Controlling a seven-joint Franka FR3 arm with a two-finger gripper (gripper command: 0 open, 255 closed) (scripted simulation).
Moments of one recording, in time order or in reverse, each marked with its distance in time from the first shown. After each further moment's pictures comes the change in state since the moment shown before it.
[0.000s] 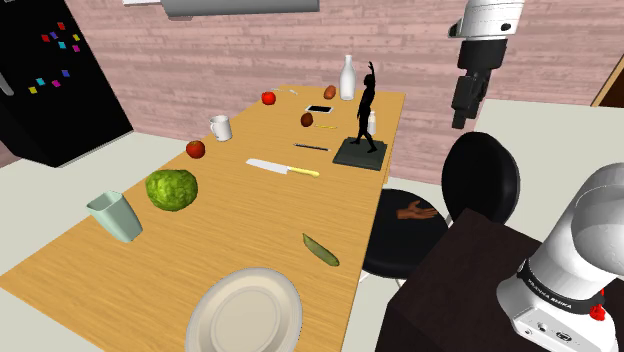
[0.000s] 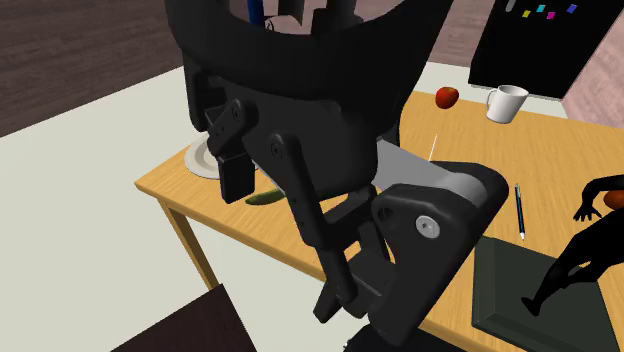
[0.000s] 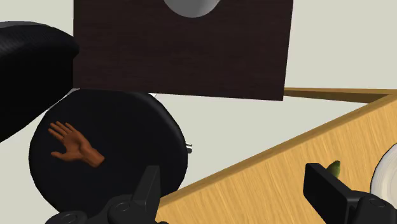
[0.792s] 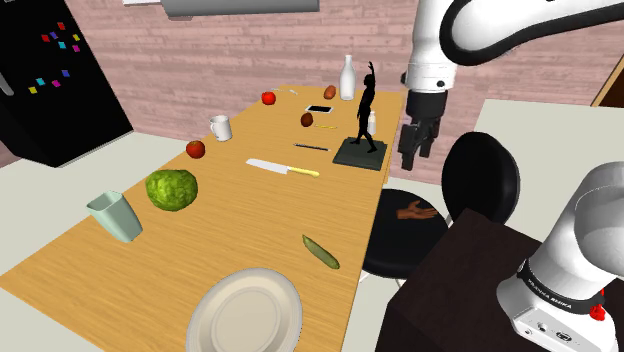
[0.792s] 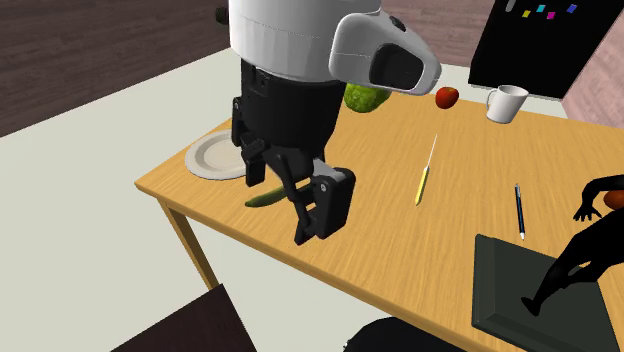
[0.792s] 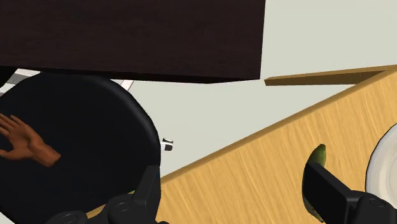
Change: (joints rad) arm 0.067 0.163 0.141 -0.111 0.132 0.284 0.141
